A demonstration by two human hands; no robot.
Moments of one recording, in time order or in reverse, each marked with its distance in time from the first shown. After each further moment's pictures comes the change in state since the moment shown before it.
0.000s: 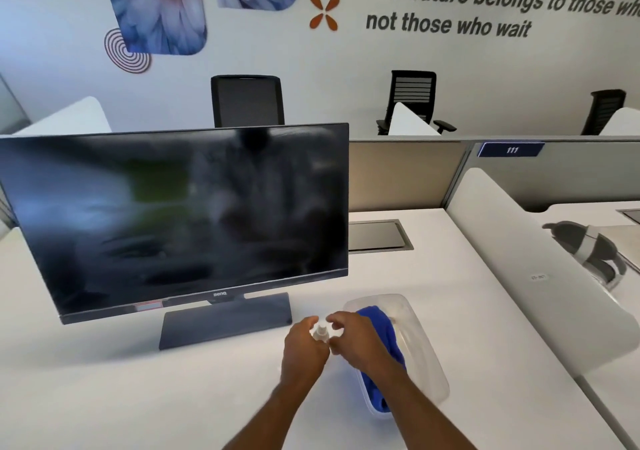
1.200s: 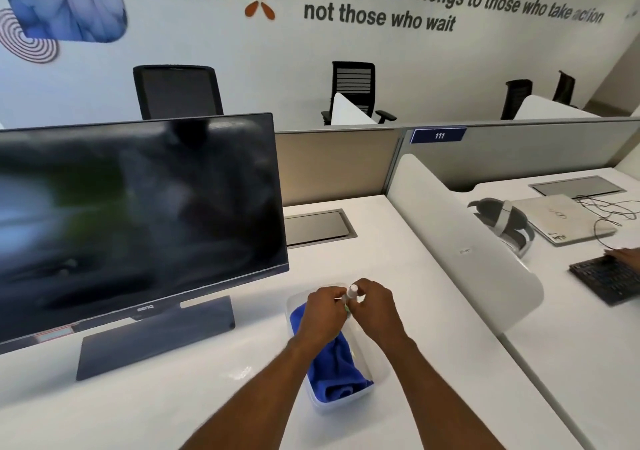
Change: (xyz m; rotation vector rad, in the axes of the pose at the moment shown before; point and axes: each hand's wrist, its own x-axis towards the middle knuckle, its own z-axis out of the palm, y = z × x) left_hand 0.014 0.093 0.085 0.079 -0.348 0.299; right_hand -0.004 0.097 -0.088 0.045 0.469 -0.033
